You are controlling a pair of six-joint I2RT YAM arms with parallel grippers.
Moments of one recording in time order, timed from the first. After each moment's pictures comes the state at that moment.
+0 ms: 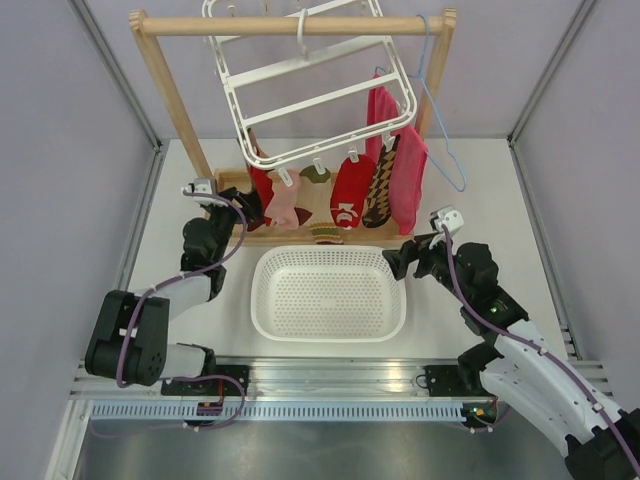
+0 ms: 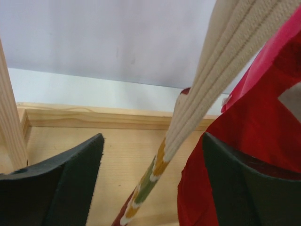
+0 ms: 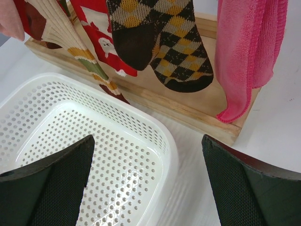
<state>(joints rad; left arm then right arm) -0.18 1.33 0.44 1.04 0.06 -0.33 0.48 0.69 0.47 0.01 -0.09 0.19</state>
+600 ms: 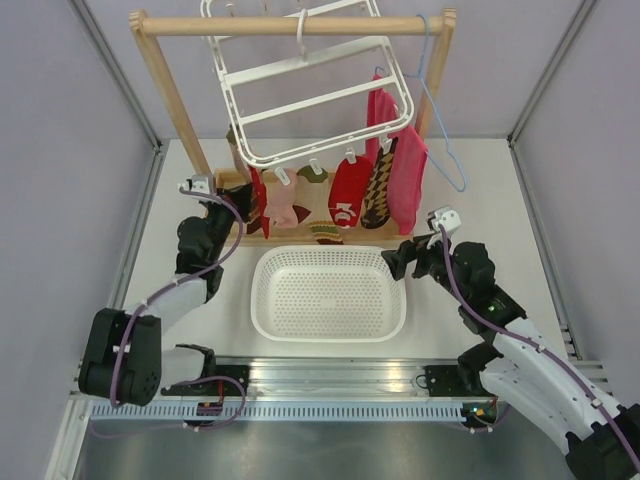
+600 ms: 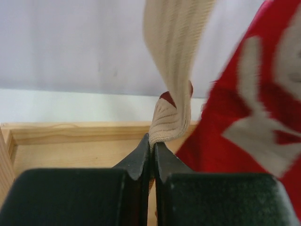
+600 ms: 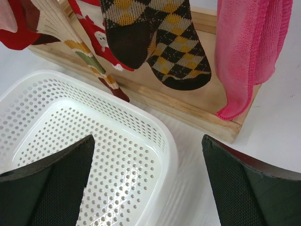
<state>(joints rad) -0.18 1.28 0.48 0.98 0.13 -0.33 0.49 0.70 0.47 0.01 -0.08 0.19</state>
